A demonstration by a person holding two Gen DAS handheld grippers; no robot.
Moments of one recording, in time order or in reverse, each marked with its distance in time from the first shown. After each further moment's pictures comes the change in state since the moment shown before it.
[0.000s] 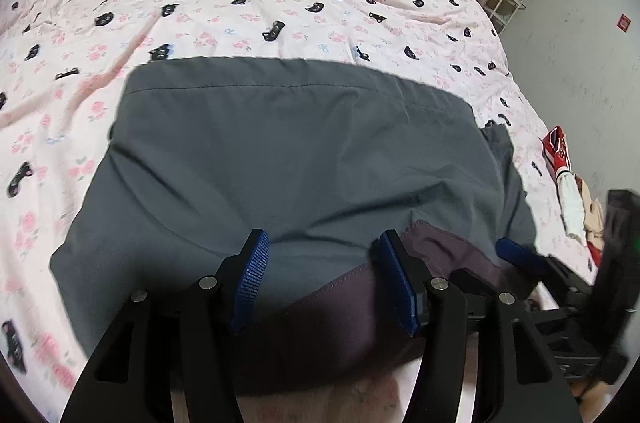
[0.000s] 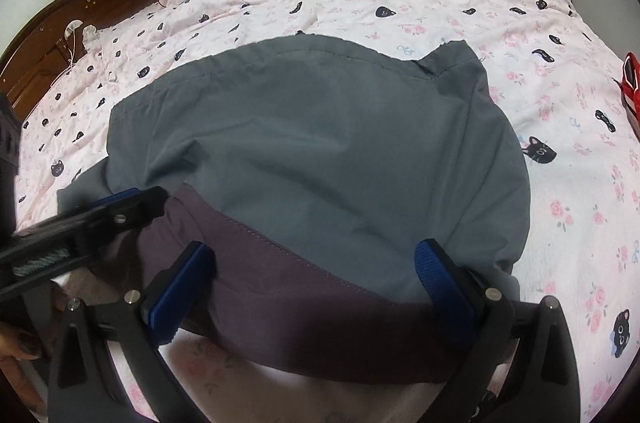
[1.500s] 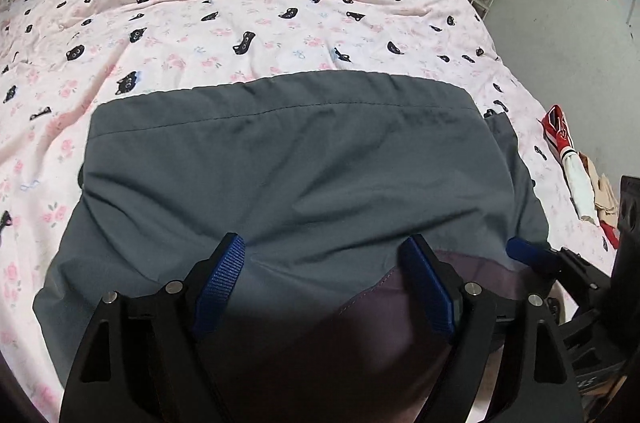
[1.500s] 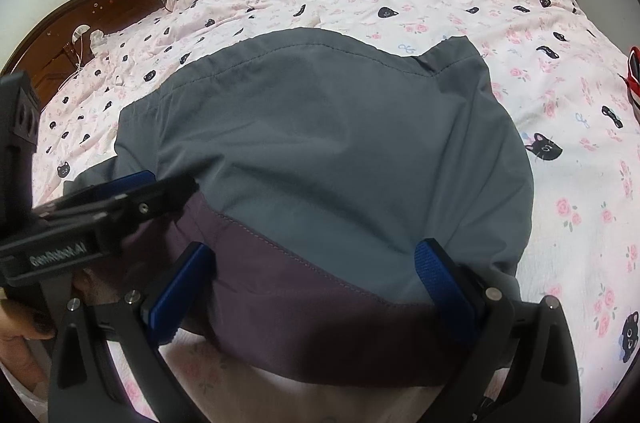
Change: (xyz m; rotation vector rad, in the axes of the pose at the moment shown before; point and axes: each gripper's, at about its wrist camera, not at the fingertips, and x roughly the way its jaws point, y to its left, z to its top) left arm 0.033 -0.008 0.005 0.125 -0.023 0.011; right arm 0.001 -0.005 -0.006 0.004 -0.023 0.033
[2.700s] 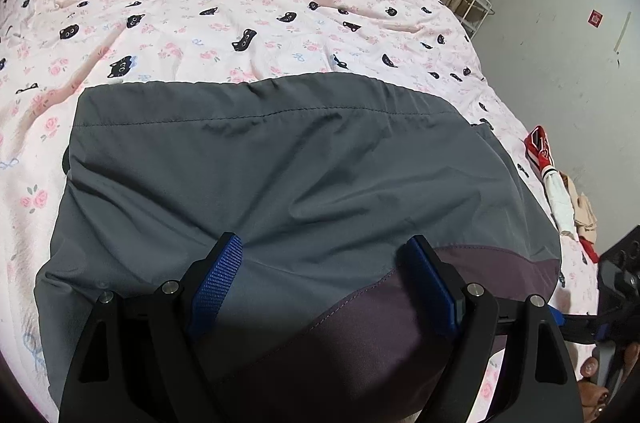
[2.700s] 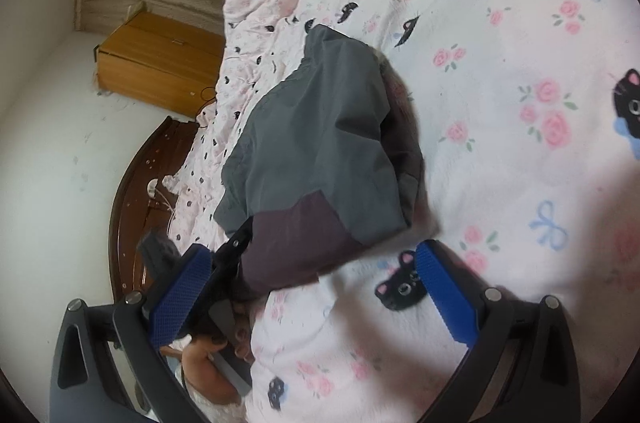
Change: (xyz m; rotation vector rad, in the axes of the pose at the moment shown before) left arm 0.004 0.017 -0.002 -0.061 -0.035 -0.107; right arm -0.050 -0.110 -0.053 0.663 -0.057 0.496
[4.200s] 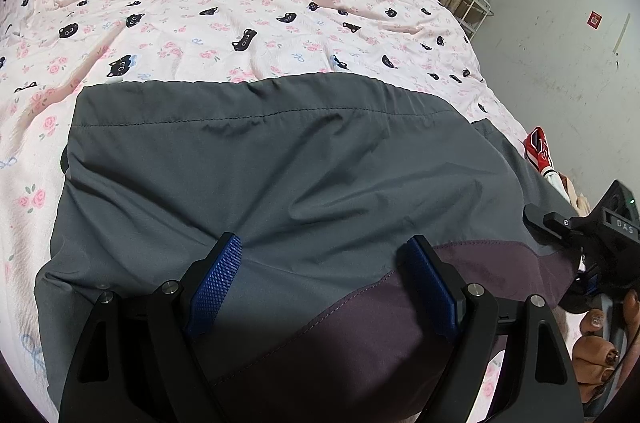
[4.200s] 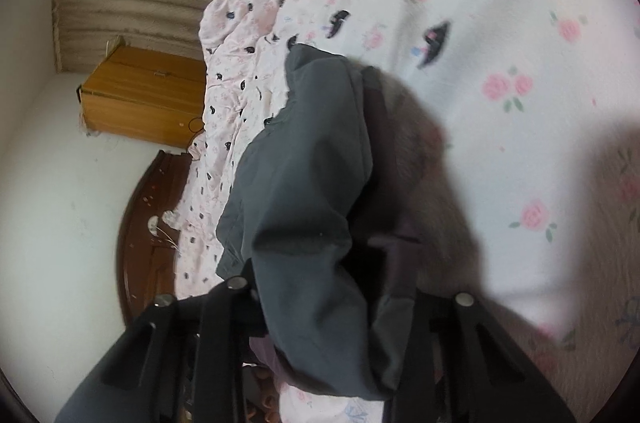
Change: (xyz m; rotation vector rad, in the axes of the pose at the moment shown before) left arm 0.001 0.001 0.000 0.002 -0.002 -0.008; right arm 0.047 0.012 0.044 0.086 -0.049 -0.014
